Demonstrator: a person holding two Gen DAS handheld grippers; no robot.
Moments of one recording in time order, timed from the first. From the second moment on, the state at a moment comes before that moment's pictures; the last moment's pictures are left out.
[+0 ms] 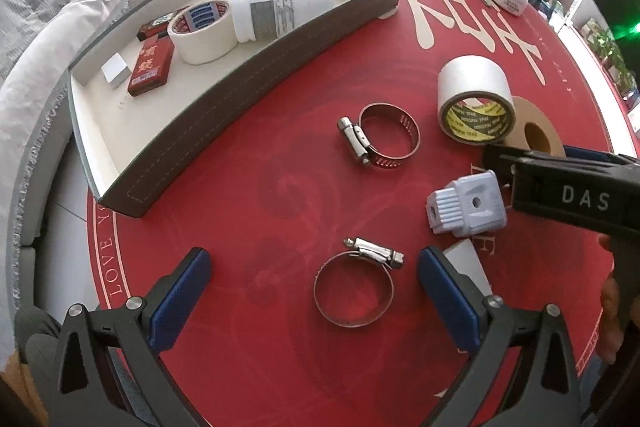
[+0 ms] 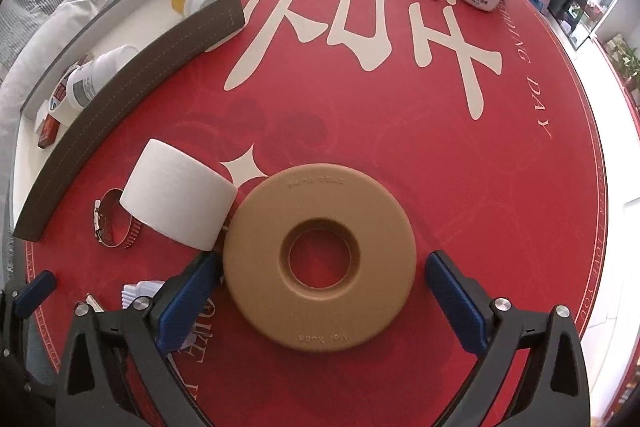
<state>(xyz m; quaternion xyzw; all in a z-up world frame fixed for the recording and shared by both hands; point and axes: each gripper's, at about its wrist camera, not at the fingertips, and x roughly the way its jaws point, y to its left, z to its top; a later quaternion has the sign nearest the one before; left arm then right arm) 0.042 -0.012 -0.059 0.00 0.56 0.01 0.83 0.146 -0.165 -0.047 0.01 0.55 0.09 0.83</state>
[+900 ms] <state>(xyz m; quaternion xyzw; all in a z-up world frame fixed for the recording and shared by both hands) -0.014 0.012 -0.012 -0.04 0.52 -0.03 0.85 0.018 -0.249 -0.029 0.33 0.50 0.10 0.79</state>
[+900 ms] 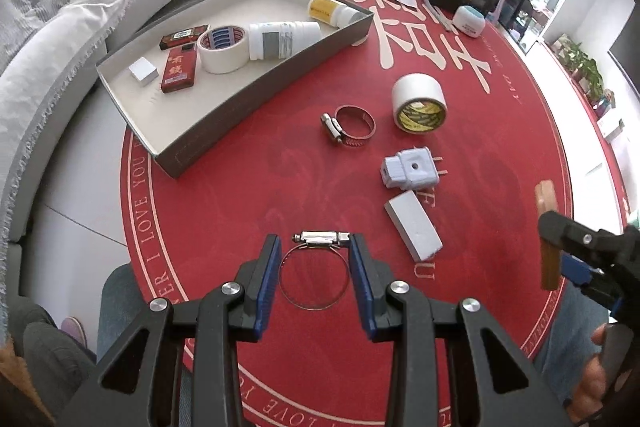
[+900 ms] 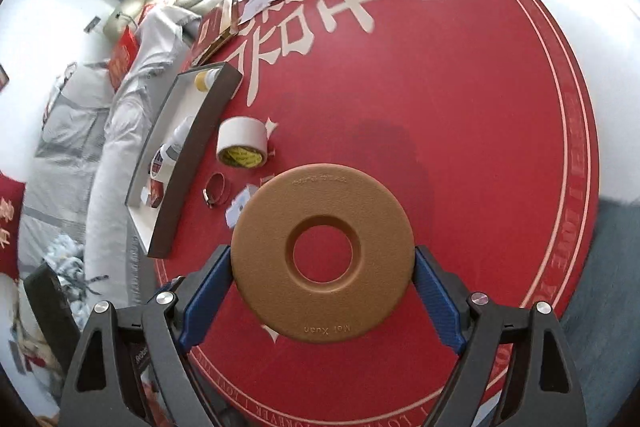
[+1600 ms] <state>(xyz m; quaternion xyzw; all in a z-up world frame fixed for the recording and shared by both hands) -0.020 0.001 -0.014 -0.02 0.52 -0.04 0.85 0.014 -0.251 -0.048 0.35 0.51 0.09 0.78</state>
